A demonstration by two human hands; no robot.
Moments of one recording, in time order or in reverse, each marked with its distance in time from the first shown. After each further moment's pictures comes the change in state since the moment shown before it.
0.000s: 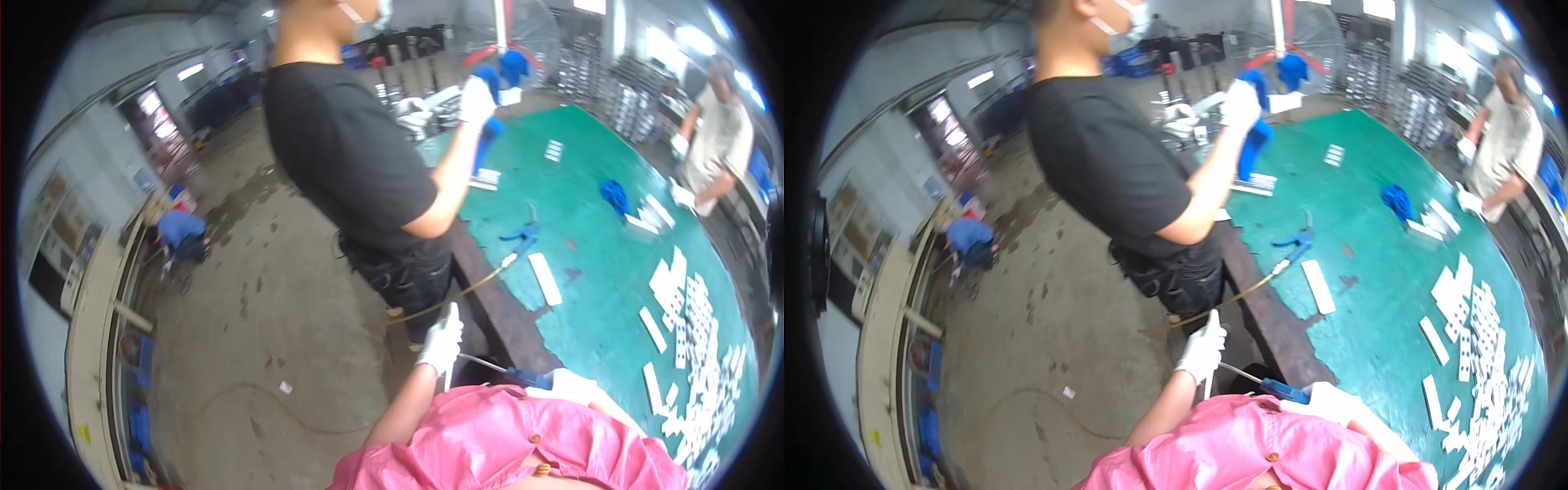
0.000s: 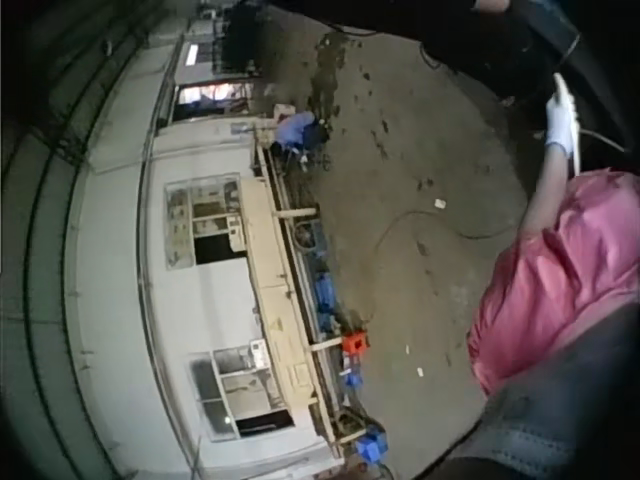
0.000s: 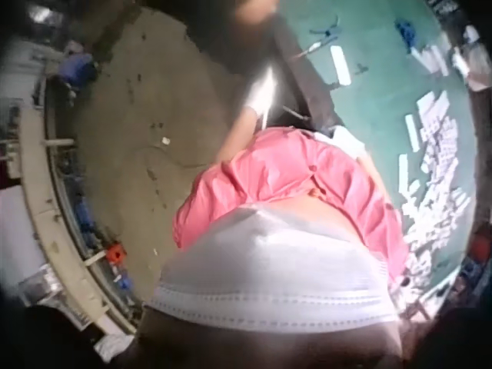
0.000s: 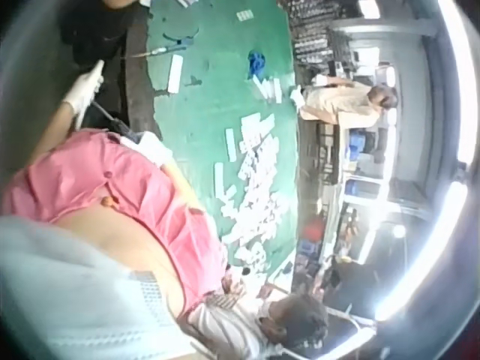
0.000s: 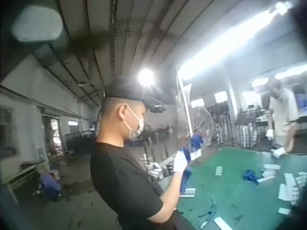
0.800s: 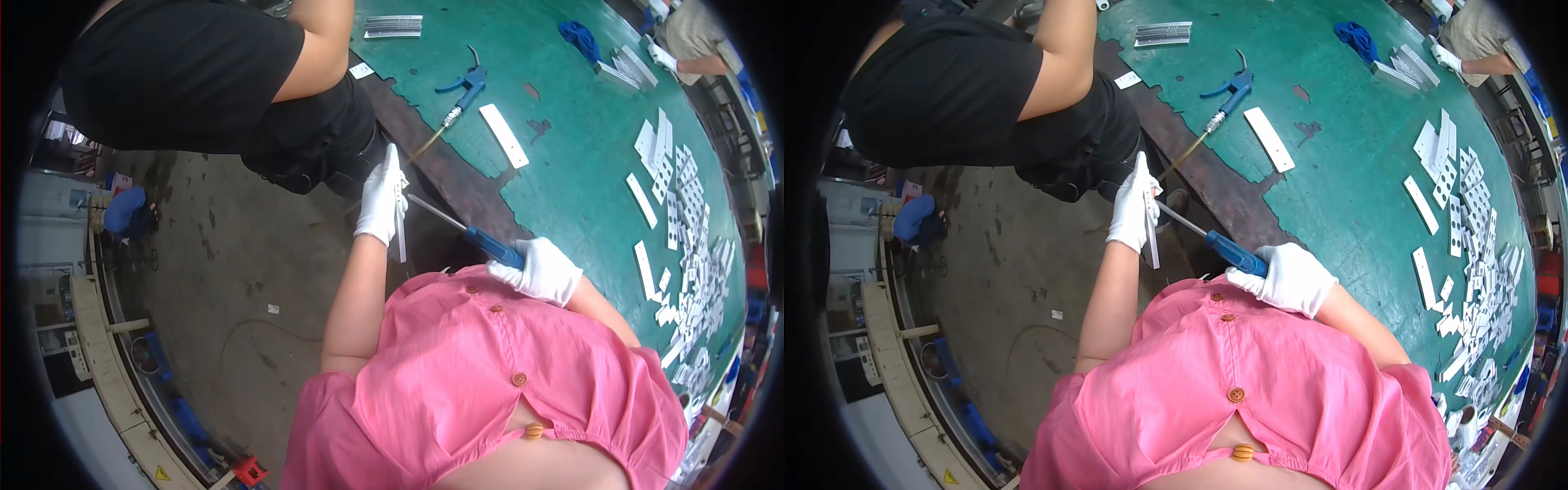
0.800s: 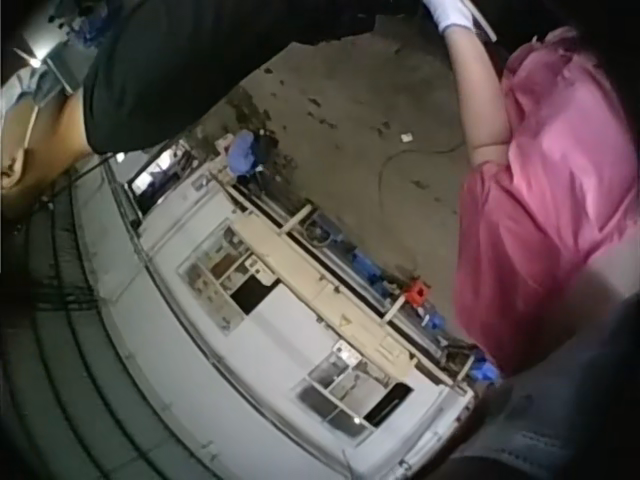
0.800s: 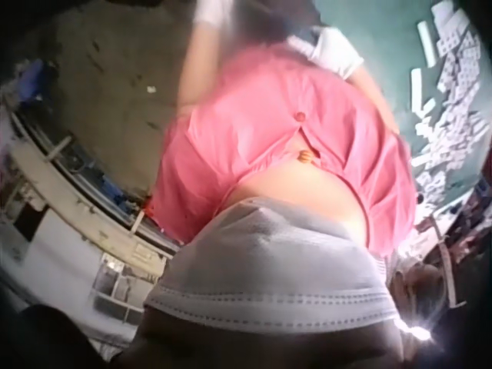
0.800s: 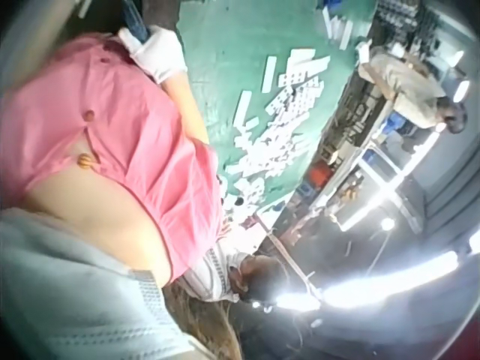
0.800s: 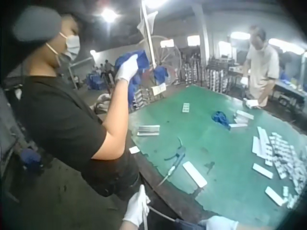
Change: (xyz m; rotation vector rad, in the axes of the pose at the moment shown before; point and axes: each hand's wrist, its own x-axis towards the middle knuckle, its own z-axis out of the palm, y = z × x) left_hand 0.047 0.054 0.037 0.024 0.030 0.050; right_hand 0.046 0.002 -0.011 0.048 0.137 -0.093
